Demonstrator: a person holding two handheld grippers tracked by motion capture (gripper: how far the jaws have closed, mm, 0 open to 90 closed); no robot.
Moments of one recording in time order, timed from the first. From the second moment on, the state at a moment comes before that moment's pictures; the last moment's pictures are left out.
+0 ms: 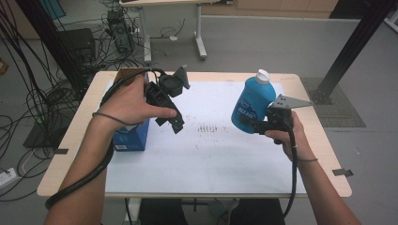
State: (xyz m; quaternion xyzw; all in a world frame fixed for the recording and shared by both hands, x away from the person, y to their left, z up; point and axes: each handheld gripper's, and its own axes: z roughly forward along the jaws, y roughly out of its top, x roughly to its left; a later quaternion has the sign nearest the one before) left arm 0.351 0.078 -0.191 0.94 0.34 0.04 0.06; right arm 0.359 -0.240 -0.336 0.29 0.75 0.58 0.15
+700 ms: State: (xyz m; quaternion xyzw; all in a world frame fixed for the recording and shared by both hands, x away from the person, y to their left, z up) left arm 0.347 0.056 -0.161 0.97 0.22 0.05 0.04; right arm 0.362 -0.226 -0.334 0.22 0.78 0.58 0.09
